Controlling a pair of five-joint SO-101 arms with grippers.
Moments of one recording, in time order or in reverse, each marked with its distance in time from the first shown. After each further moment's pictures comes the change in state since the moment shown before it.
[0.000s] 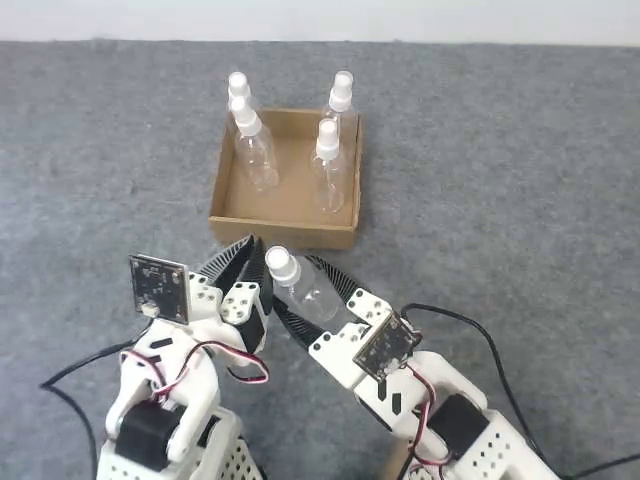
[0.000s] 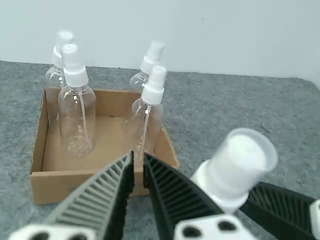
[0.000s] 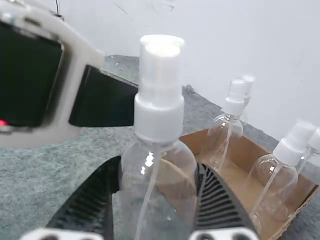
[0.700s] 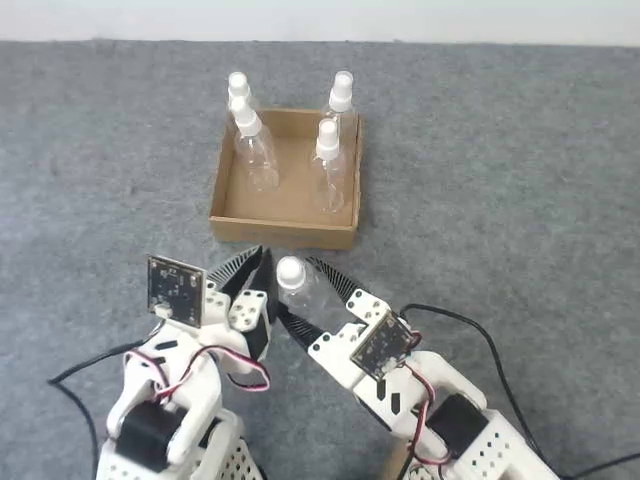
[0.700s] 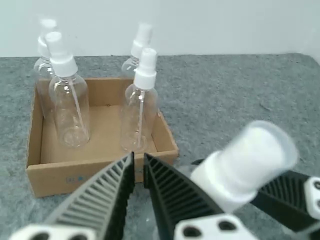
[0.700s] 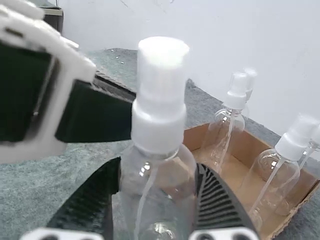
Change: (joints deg) left arm 2.0 -0.2 -0.2 3.6 -2.7; right arm 0.1 0.2 0.0 0.7 0.0
